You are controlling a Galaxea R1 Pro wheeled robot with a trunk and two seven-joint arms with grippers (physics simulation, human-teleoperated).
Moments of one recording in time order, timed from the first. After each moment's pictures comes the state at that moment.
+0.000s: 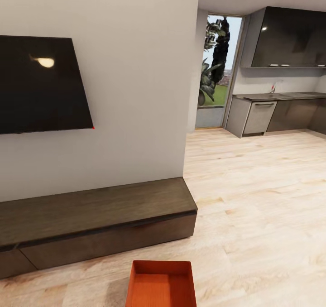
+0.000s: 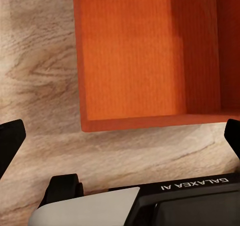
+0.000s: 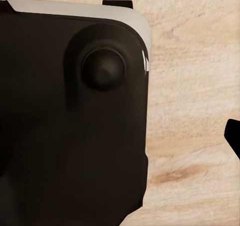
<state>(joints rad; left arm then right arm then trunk) -0.29 -0.07 -0.25 -0.11 0.21 -0.15 -0.03 -0.04 -0.04 0.00 -0.09 0.00 0.00 0.01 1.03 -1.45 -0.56</state>
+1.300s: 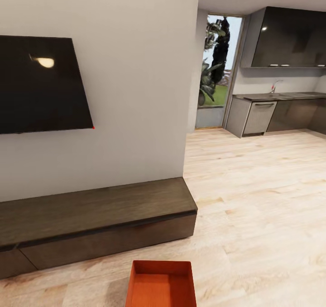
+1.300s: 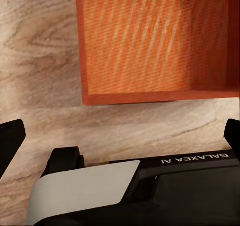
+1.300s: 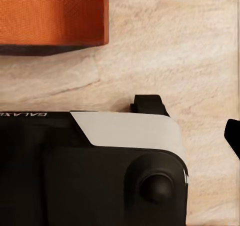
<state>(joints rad) -0.30 -0.07 -0.24 -0.11 0.21 -0.03 -0.02 -0.19 0.08 0.01 -0.28 0.00 0.22 -0.10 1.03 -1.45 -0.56</state>
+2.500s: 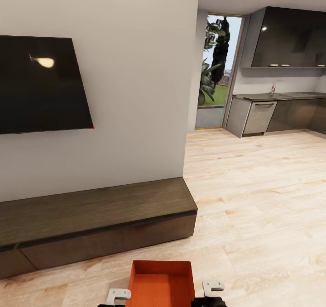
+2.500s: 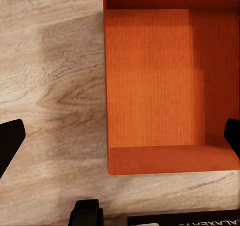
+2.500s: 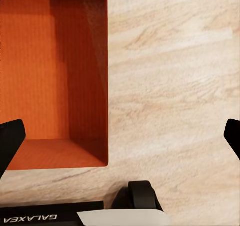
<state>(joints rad) -0.45 -0.06 -0.24 -0.11 0.21 0.01 0.03 -0.44 0.15 0.02 -0.27 0.01 0.25 -0.24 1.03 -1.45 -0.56</state>
